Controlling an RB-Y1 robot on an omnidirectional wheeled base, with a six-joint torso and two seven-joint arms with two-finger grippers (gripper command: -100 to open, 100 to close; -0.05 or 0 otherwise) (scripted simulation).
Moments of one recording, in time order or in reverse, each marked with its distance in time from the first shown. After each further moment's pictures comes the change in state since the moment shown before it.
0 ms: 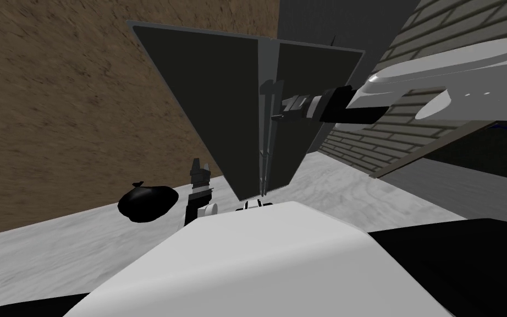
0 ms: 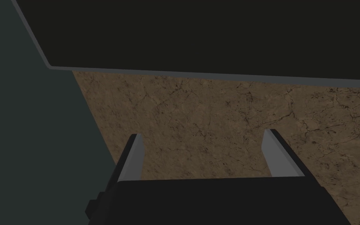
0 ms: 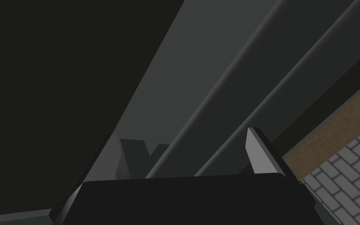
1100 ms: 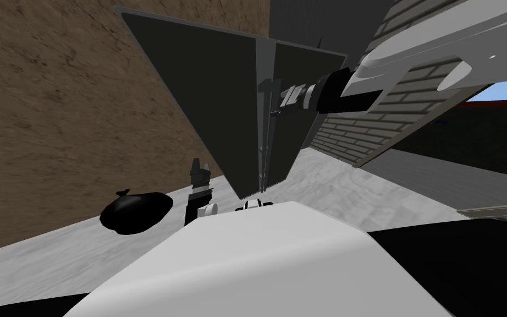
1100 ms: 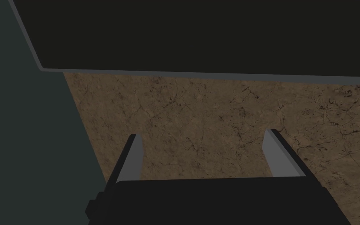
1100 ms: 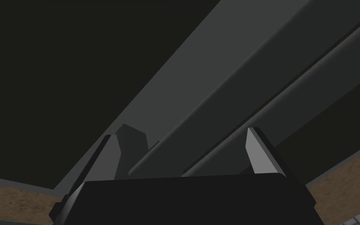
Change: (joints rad) left arm 0.000 0.000 0.000 0.000 0.000 0.000 0.000; right arm -0.007 -0.240 0.003 0.063 0.022 0.085 -0.011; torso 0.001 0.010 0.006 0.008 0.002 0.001
